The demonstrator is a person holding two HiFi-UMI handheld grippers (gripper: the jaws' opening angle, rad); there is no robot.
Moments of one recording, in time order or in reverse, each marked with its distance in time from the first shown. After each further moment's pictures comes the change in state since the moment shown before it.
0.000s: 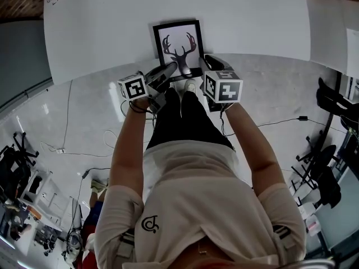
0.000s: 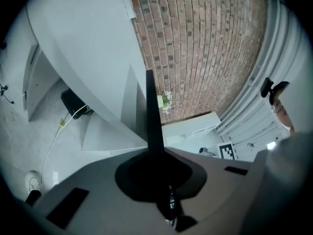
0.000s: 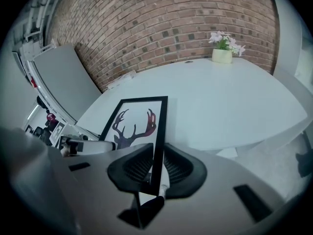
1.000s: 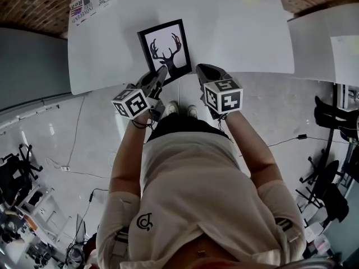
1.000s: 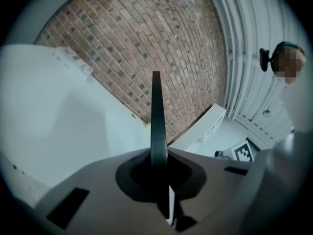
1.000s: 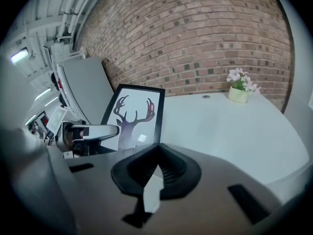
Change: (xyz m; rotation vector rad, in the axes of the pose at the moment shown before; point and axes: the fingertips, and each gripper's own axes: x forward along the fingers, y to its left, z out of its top) left arm -0.024 -0.137 0.080 0.394 -0.228 0.170; right arm -0.096 0.038 0.086 -0.171 -0.211 0.143
